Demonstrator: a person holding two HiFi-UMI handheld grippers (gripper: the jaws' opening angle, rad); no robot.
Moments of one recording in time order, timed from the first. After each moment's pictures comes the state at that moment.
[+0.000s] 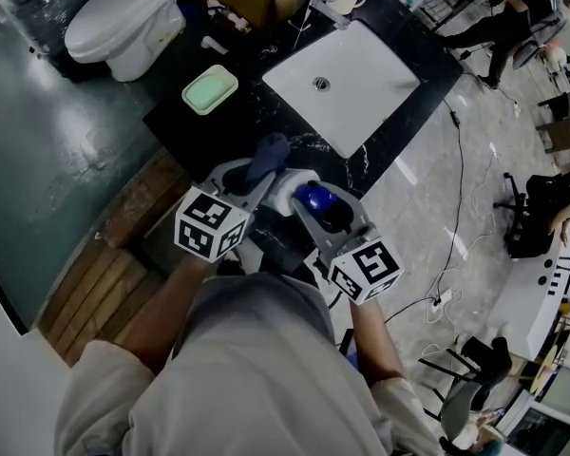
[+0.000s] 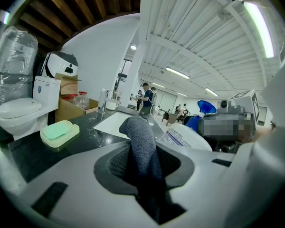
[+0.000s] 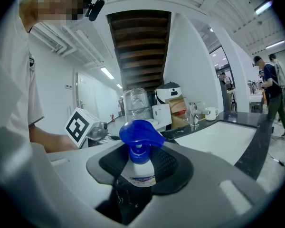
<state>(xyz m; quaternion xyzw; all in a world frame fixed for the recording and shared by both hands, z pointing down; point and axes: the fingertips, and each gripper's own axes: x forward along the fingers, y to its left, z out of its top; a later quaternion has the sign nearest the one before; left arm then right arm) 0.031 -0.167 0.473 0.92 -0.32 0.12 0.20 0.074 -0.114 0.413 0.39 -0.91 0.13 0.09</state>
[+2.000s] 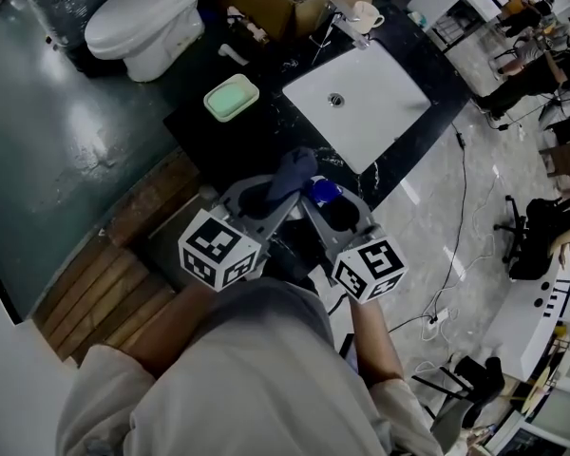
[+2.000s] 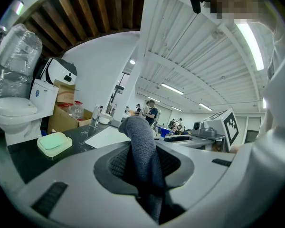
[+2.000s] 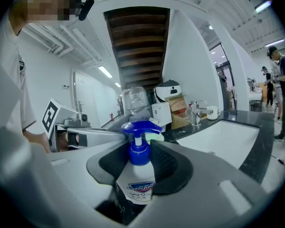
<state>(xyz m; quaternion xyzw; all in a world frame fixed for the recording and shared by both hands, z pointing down) 0.030 -0.139 0.404 0.93 -0.31 0.02 0.19 0.060 -0.132 0.407 0.40 -0.90 0.15 0.10</state>
